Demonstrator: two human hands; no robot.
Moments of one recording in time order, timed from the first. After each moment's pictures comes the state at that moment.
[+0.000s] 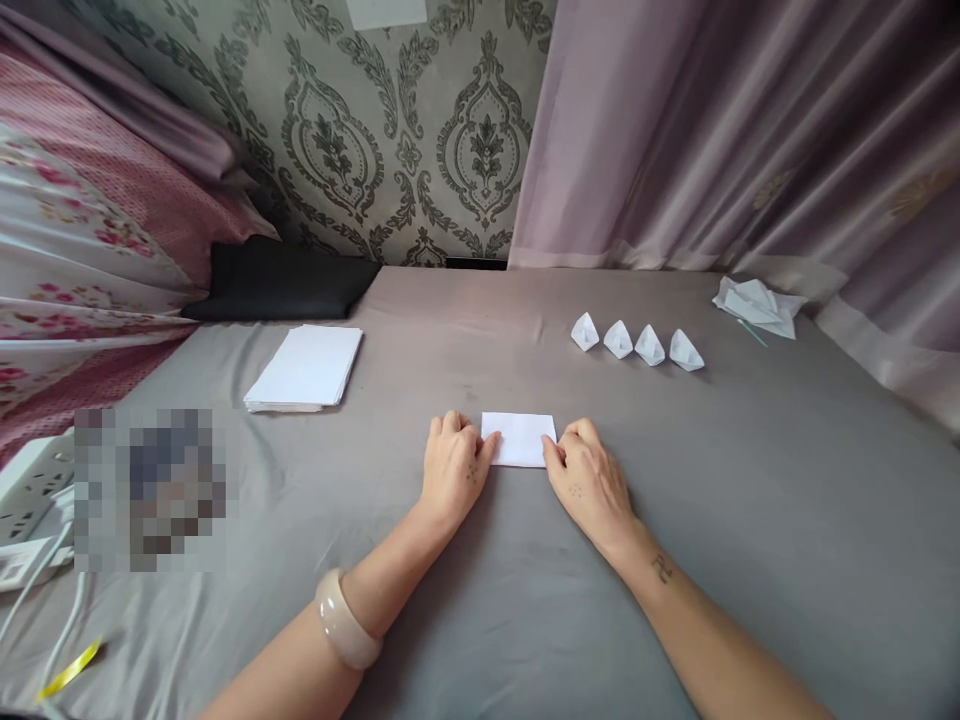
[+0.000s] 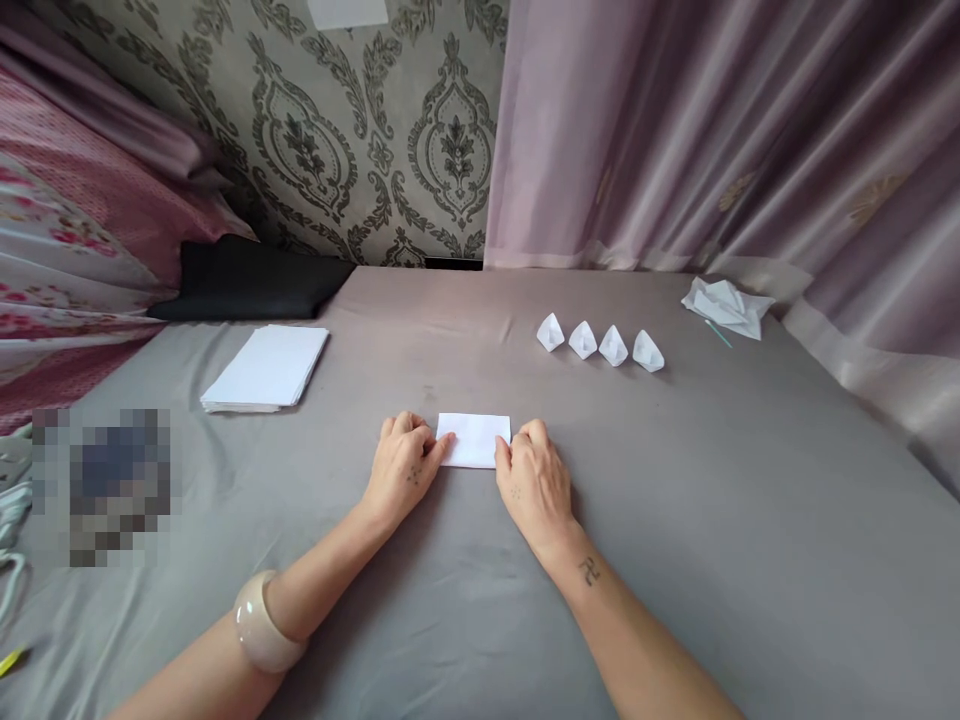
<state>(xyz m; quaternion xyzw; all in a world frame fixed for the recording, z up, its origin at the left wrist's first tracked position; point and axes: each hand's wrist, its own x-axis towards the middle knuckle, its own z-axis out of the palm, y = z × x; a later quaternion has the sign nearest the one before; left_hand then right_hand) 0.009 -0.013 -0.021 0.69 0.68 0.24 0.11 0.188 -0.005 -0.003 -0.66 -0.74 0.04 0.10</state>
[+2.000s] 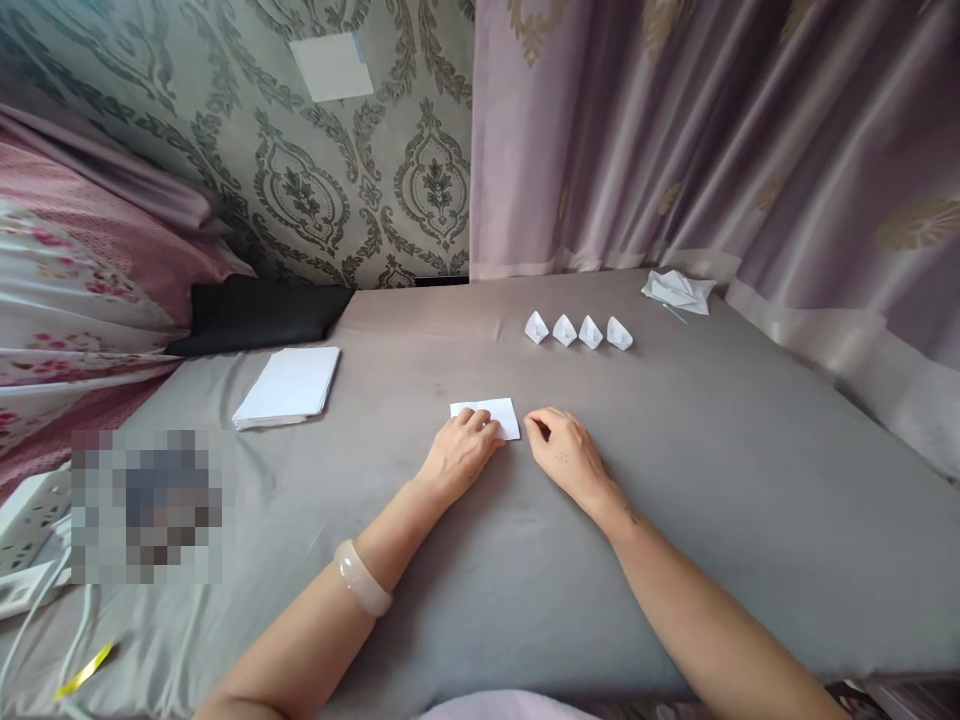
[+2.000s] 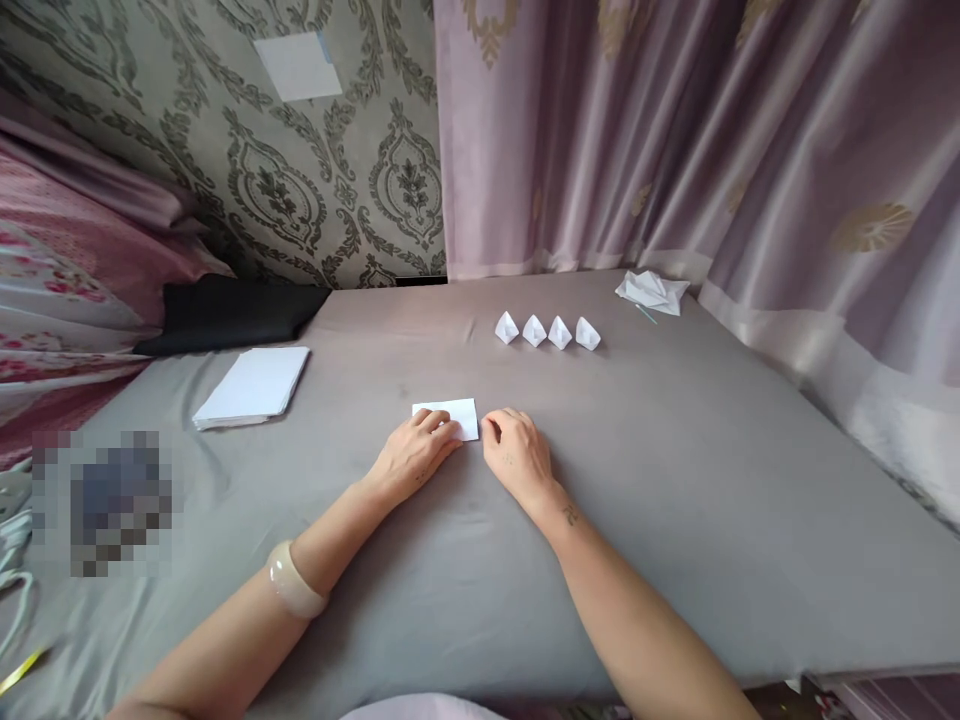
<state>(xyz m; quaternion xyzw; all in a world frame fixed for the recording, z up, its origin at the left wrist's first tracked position) 0.040 -0.017 -0.001 0.87 0.47 0.11 0.00 0.218 -0.019 0.005 -0.62 -0.73 0.13 0.26</state>
